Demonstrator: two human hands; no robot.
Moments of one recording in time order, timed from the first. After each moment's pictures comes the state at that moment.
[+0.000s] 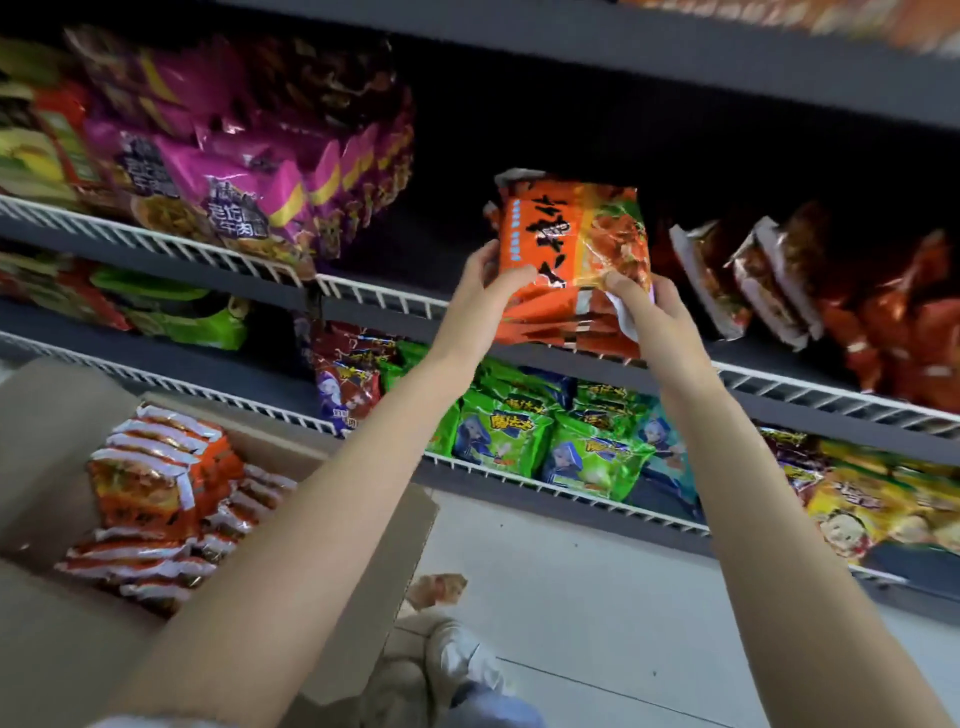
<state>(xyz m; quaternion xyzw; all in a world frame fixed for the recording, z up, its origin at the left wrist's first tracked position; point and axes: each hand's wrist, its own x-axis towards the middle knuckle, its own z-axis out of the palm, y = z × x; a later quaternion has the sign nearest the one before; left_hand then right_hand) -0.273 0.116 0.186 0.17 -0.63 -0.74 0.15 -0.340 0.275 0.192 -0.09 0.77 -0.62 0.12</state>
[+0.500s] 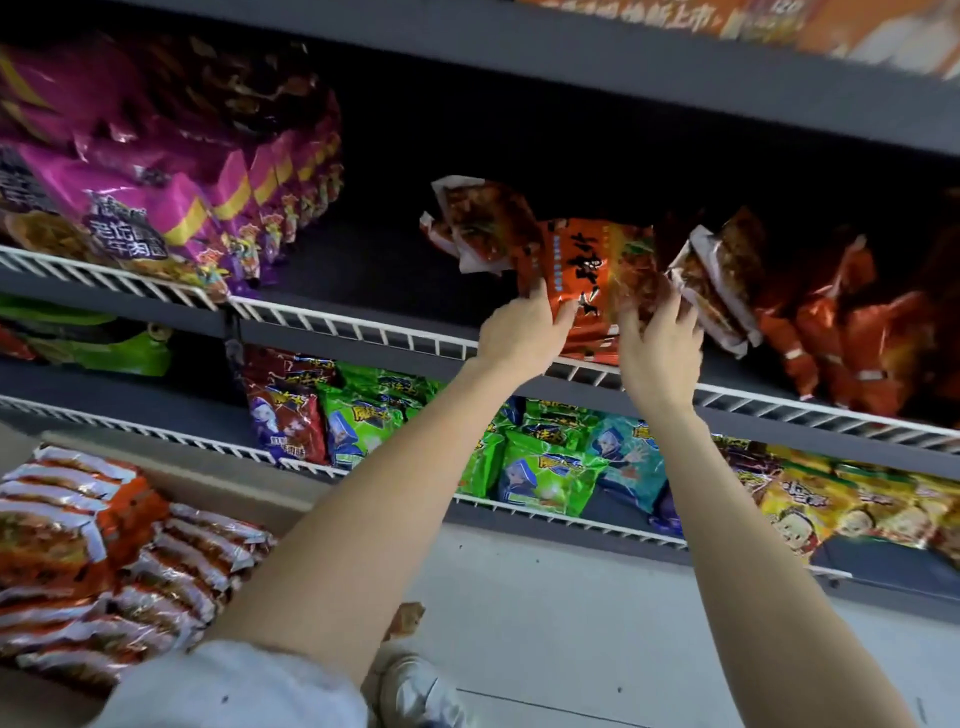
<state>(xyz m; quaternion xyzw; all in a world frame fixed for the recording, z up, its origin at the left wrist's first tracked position) -0.379 0.175 0.147 0.11 -0.95 -0.25 0.11 -0.405 0.313 0.147 -0.05 0.93 -0.34 -0.13</state>
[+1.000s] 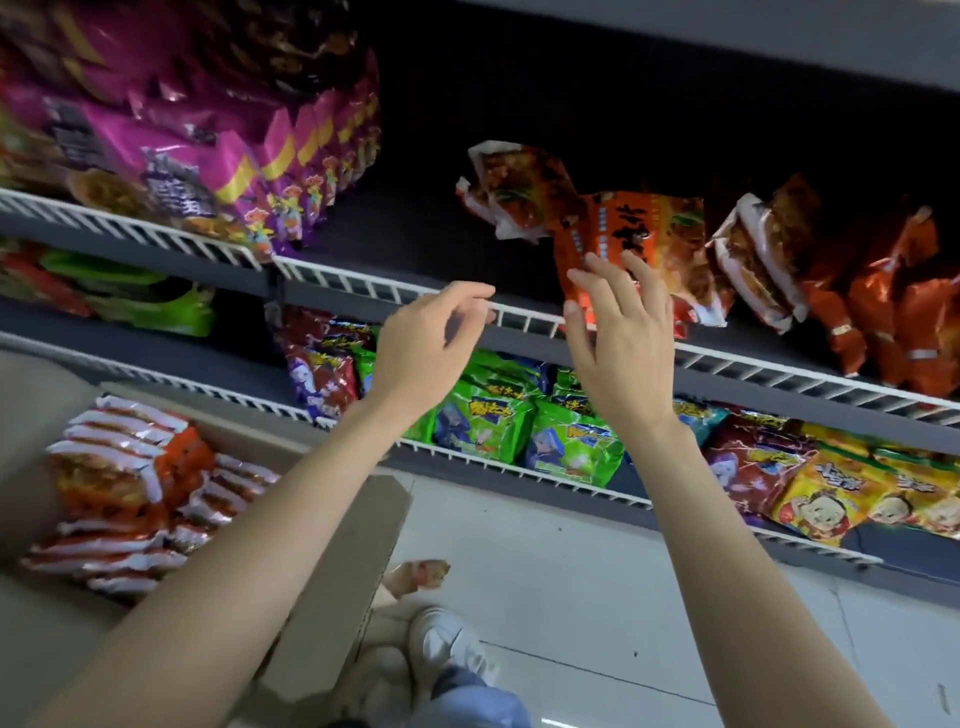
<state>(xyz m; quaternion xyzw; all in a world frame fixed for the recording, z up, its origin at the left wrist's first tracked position) -0.254 0.101 0.134 0.06 -0.90 -0.31 0.32 -0.340 0.273 0.142 -0.34 0.86 -0.23 -0.30</state>
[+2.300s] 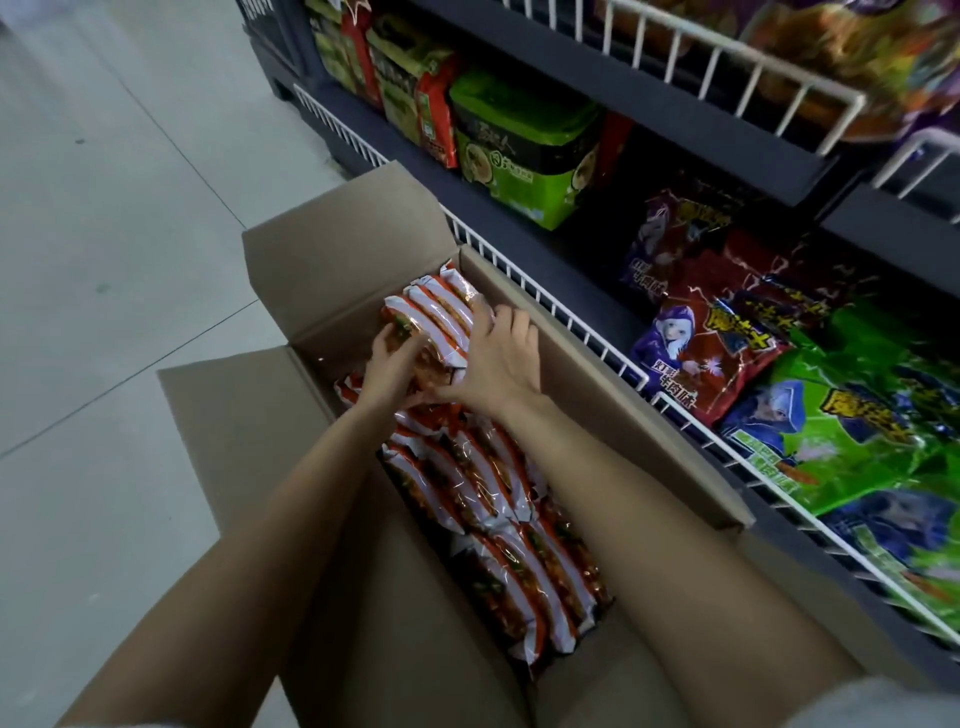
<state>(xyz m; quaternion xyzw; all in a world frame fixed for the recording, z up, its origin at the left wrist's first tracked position) -0.013 -0.196 -0.094 0.62 -0.41 -0.62 0.26 -0.132 -0.144 -0.087 -0.58 0.80 -0.09 0.11</state>
